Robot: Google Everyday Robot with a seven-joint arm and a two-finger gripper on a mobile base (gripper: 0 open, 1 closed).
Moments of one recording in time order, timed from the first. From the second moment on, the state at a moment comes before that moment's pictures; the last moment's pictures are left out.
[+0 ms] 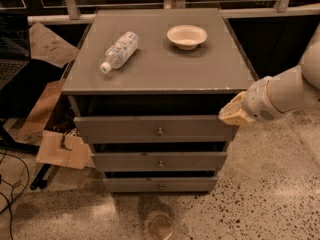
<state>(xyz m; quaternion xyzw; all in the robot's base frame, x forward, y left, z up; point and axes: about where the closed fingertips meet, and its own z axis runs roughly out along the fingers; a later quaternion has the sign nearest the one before) 0.525 -0.198 0.813 -0.55 0.77 0.07 0.31</state>
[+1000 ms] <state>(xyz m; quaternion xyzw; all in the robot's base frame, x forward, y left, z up) 0.530 -0.195 0.750 -0.50 0.78 0.06 0.36</state>
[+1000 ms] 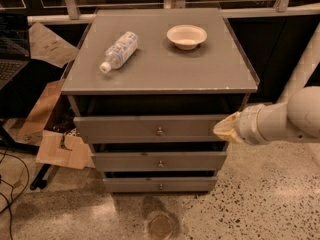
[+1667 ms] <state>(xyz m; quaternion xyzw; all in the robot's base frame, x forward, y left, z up) 0.587 -0.202 0.722 -0.44 0.74 0.09 0.50</state>
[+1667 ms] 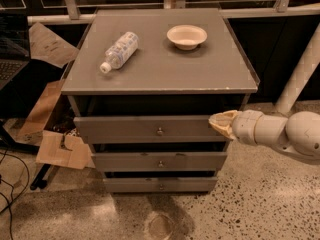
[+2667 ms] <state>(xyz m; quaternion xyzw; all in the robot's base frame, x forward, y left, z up) 0.618 -0.205 0.712 -0.42 0.72 0.09 0.55</state>
